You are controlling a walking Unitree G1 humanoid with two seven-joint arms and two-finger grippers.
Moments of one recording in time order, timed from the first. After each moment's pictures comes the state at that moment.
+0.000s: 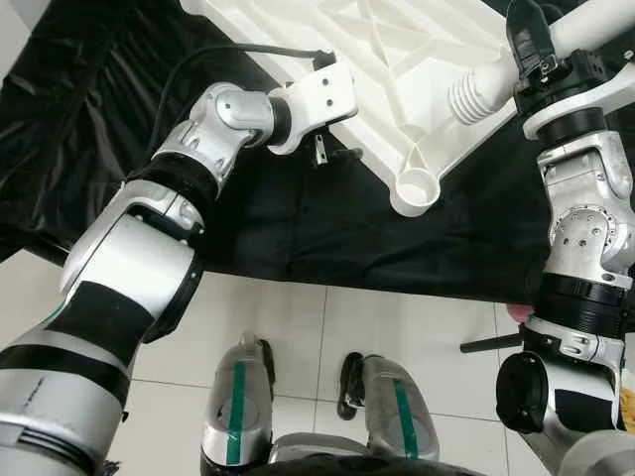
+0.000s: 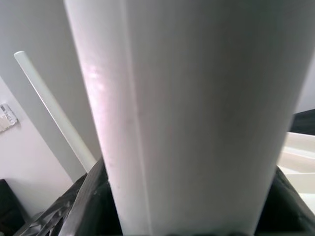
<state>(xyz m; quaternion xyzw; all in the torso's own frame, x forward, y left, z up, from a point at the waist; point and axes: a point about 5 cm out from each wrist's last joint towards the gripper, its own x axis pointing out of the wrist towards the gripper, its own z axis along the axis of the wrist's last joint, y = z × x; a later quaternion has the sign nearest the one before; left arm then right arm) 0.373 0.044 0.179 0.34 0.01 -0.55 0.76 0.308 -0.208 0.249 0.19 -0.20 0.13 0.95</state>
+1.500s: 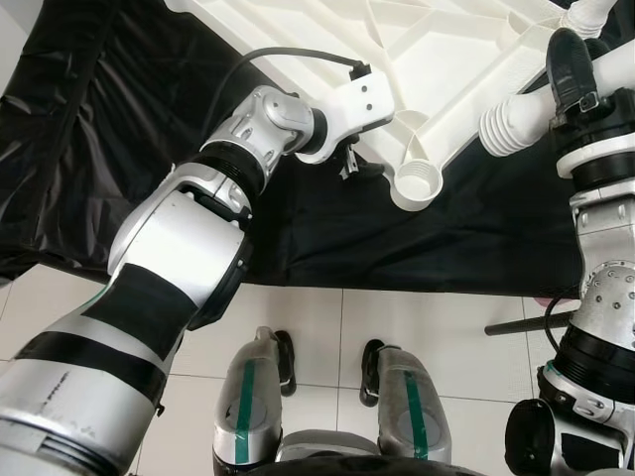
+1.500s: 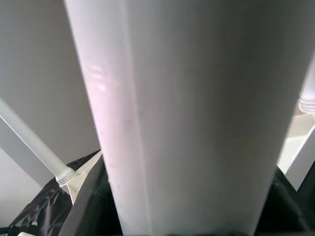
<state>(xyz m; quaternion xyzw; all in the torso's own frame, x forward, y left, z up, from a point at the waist) 0.375 0.014 0.177 0.31 0.10 -0.55 0.77 0.259 -0.219 0.248 0.17 -0.19 0.08 0.96</state>
